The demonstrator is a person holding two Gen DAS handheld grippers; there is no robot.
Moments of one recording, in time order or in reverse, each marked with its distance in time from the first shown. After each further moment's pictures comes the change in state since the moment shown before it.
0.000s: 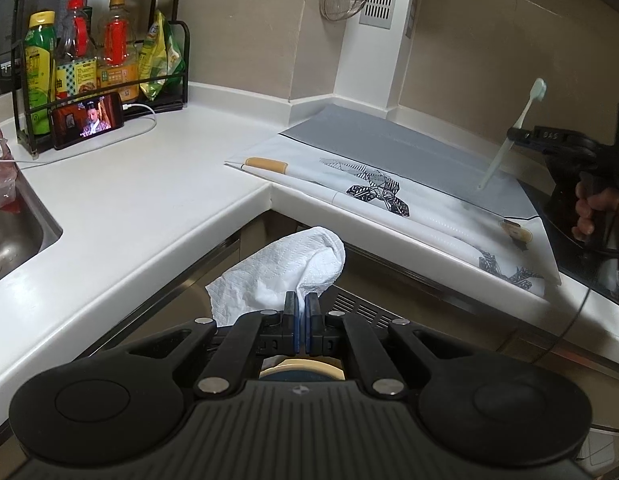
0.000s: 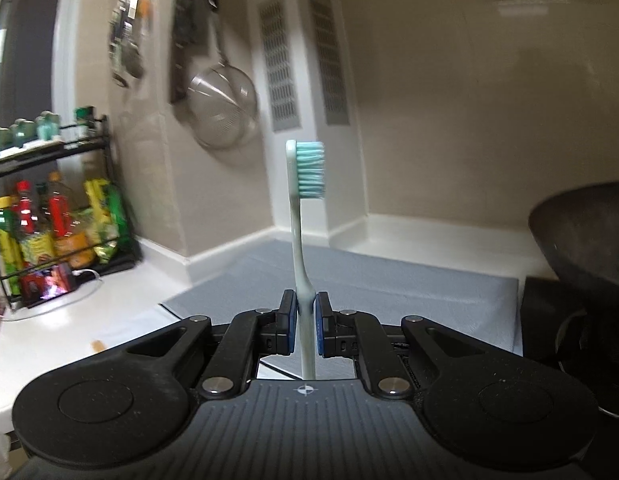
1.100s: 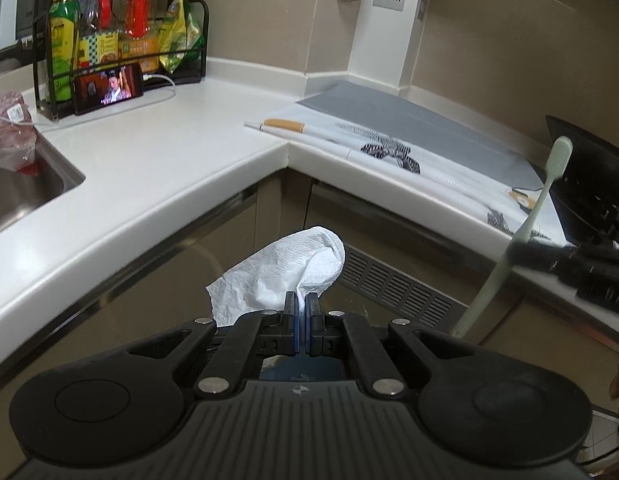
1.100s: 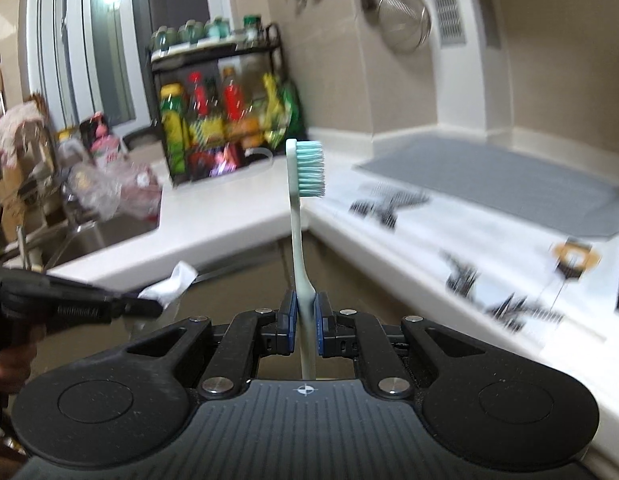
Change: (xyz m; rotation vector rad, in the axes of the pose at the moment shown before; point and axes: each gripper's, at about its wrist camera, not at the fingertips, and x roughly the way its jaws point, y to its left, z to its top) left arm -0.012 0.005 -0.047 -0.027 0.046 0.036; right arm -0.122 0.106 -0.102 -0.101 0.260 0.360
